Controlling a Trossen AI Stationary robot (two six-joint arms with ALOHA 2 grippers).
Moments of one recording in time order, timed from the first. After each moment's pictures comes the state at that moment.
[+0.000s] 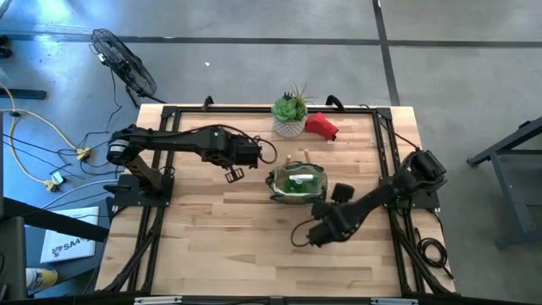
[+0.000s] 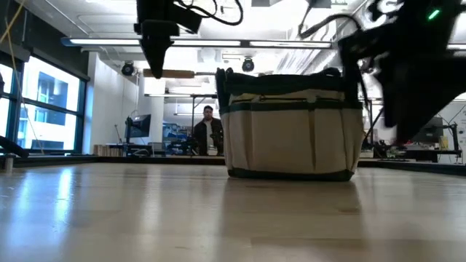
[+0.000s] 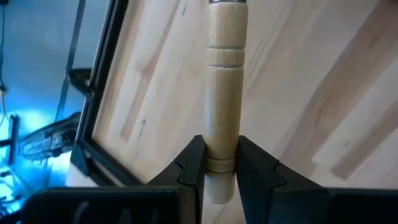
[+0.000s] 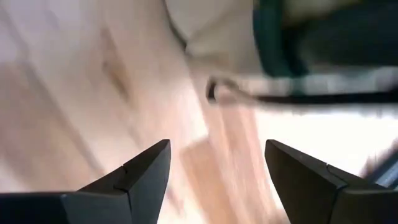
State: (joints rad) left arm 0.01 1.65 1.58 -1.46 -0.48 -0.44; right arm 0.51 1.80 1.23 -1.24 0.39 0.88
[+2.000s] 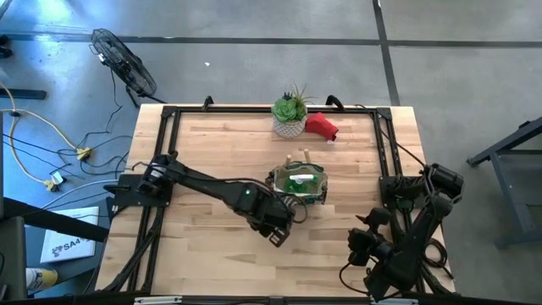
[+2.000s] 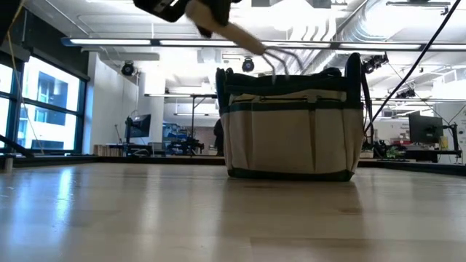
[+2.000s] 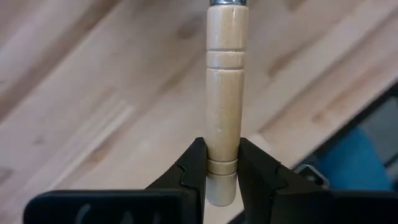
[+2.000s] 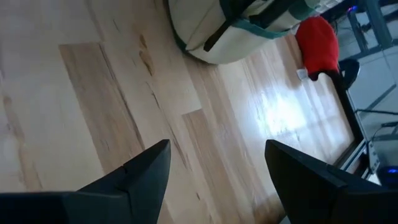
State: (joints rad) left arm -0.33 2.05 2.02 -1.24 0.04 -1.19; right arm 1.04 1.80 1.30 -1.57 0.66 1.49
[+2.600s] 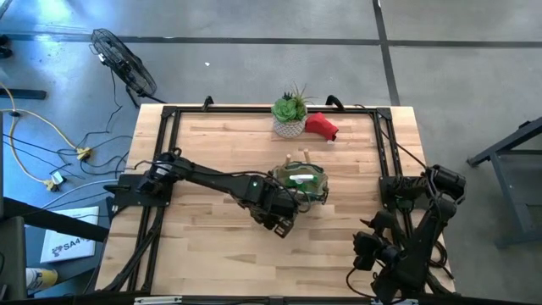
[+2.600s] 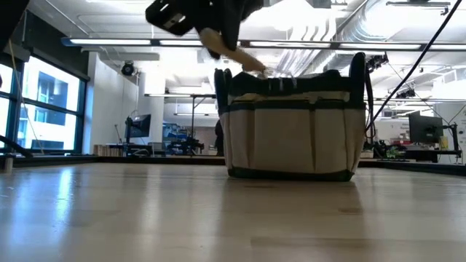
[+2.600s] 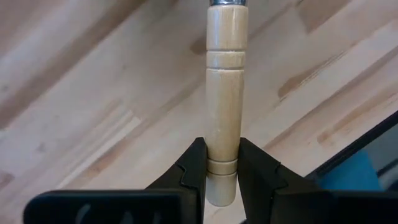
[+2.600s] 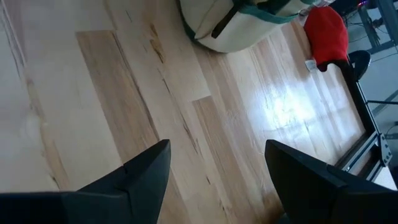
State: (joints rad) left arm -0.26 2.07 2.01 -1.25 0.06 -1.19; right arm 1.10 1.80 1.30 -1.57 0.63 1.54
